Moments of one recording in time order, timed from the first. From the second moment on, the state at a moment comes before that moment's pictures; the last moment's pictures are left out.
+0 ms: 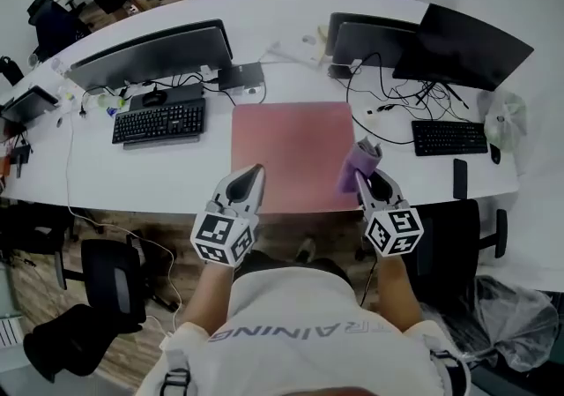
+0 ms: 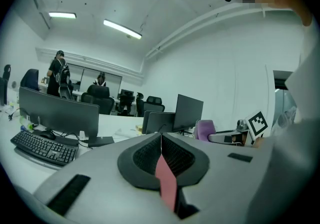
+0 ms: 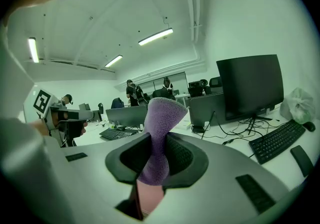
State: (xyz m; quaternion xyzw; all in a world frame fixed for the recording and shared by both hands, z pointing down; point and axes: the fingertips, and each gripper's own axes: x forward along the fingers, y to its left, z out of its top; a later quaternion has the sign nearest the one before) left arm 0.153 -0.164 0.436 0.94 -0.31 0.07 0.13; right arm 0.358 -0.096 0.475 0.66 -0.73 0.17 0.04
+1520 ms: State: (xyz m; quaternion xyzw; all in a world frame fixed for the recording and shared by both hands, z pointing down) left arm -0.082 -0.367 0.552 0.87 -0.43 0.10 0.24; right arm 0.079 -0.419 0.679 0.48 -0.78 0.36 0.20
